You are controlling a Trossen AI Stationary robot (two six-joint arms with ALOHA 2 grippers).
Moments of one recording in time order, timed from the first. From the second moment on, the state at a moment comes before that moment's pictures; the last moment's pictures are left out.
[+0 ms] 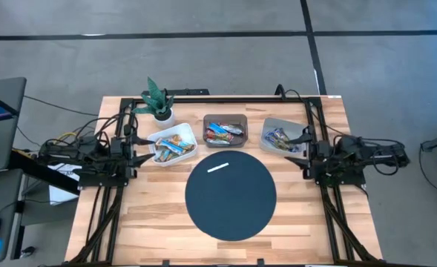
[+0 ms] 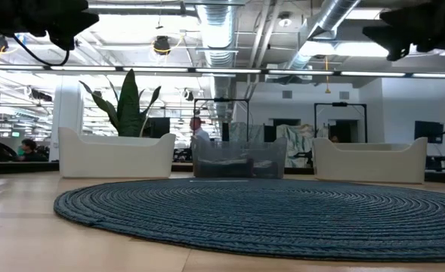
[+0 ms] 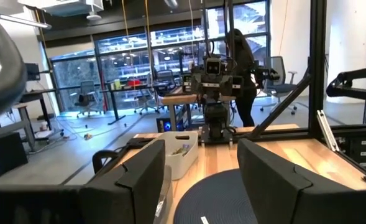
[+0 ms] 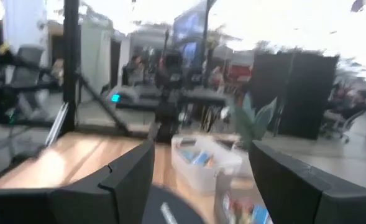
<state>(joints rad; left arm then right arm) -0.16 0.00 0.23 -0.06 -0.26 0.14 0.11 0.00 0.16 -0.01 0.13 -0.20</state>
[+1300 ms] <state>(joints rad) -0.16 0.00 0.14 -0.02 -0.17 0.12 0.09 0.00 0.01 0.05 0.00 -0.12</state>
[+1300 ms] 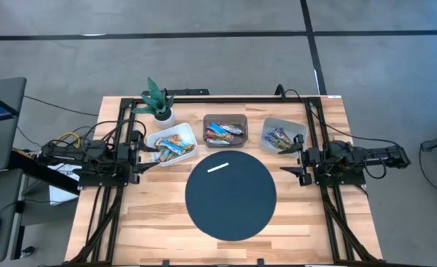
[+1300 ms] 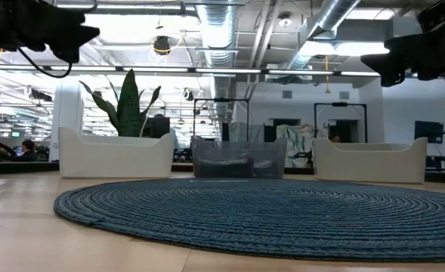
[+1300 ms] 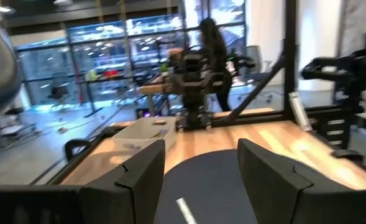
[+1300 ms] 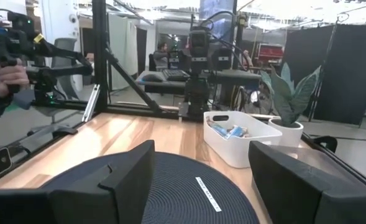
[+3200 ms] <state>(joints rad) 0.06 0.00 0.01 0.03 0.00 0.13 0.09 0.00 0.01 0.04 0.00 -0.12</state>
